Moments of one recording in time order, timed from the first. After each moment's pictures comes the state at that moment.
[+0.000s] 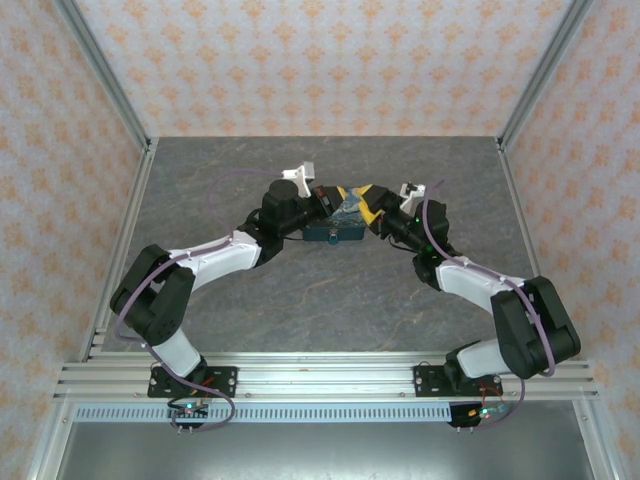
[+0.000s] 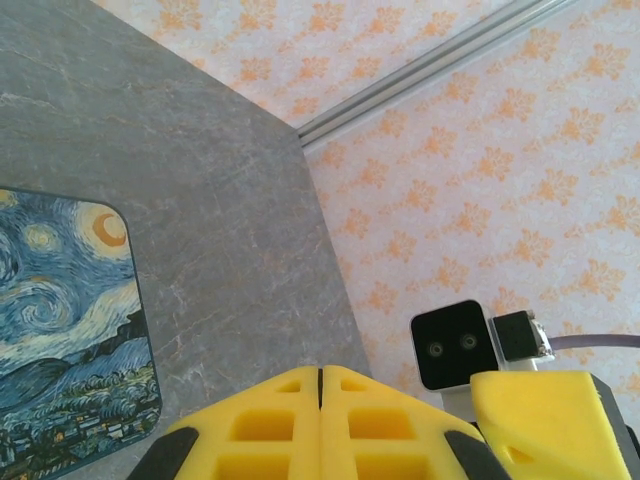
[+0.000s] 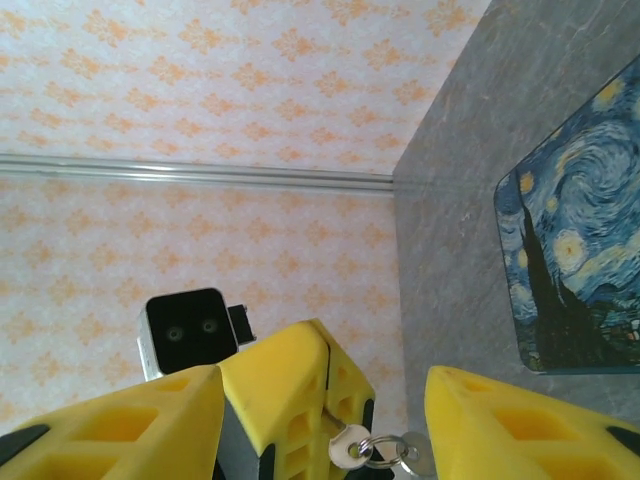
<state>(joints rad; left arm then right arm) -0.57 1.66 1.00 0.46 0.22 -0.98 0.37 1.40 0.61 0.73 -0.44 1.45</state>
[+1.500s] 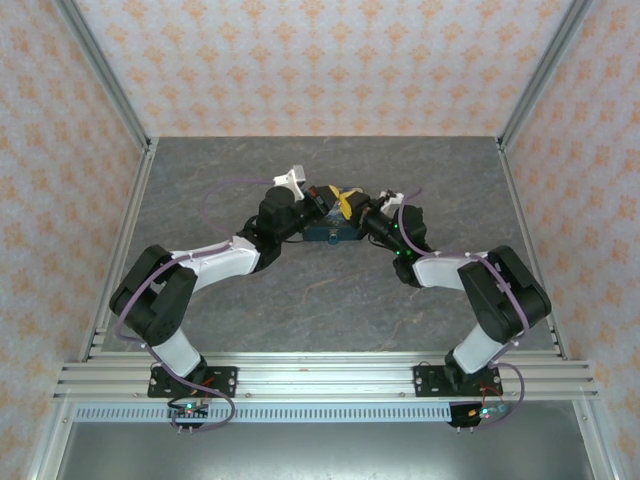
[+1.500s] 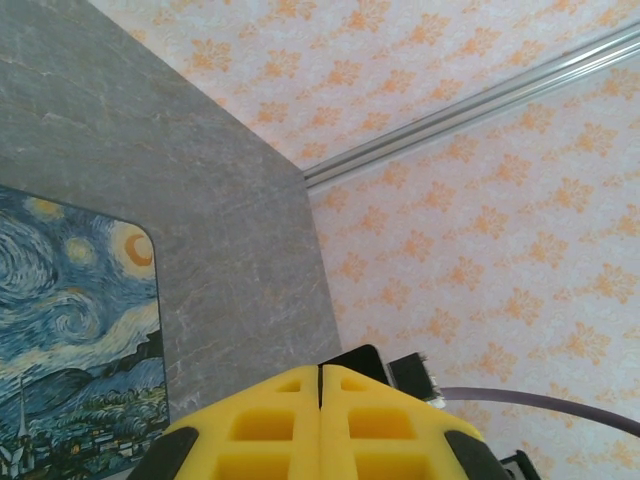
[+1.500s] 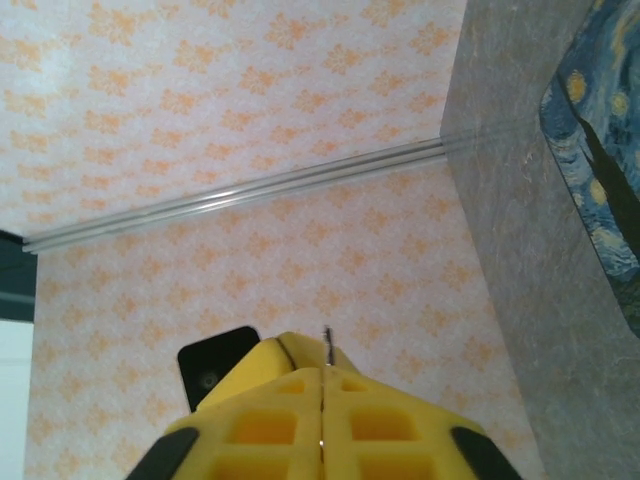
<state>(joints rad) -0.57 1.66 0.93 0.58 0.12 -1.08 0.48 1.63 0.64 1.01 -0.34 1.79</state>
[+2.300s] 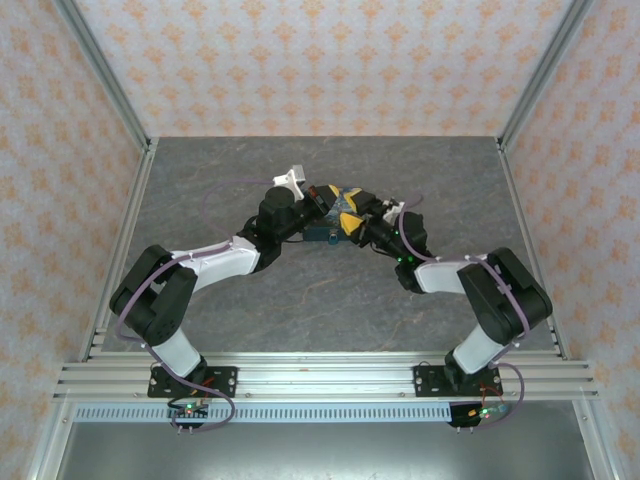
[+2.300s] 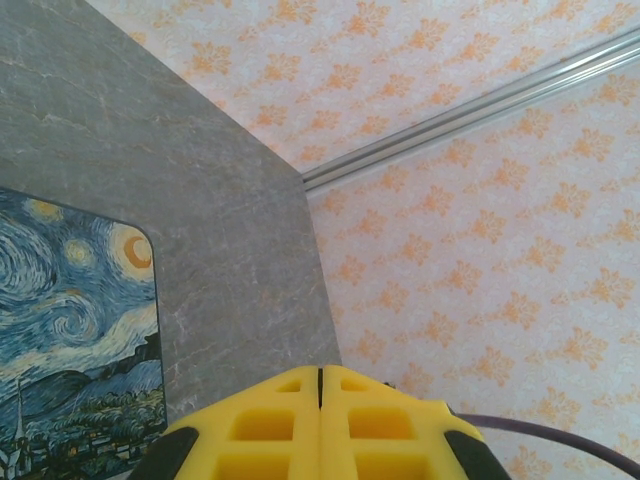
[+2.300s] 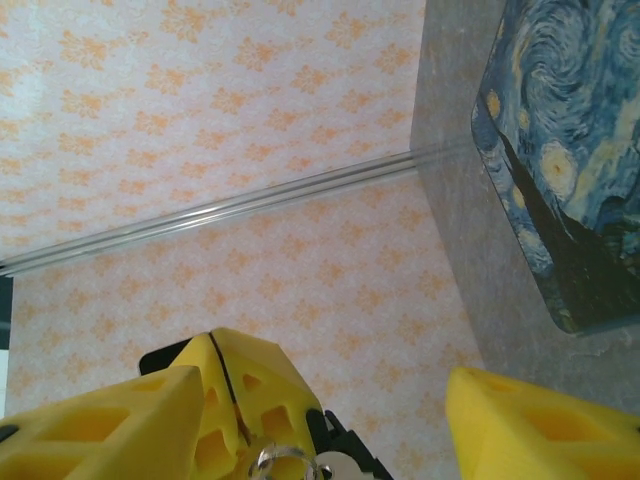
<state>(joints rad) -0.57 1.66 0.93 0.58 0.12 -1.09 0.48 1.60 0.57 1.00 -0.31 1.79</state>
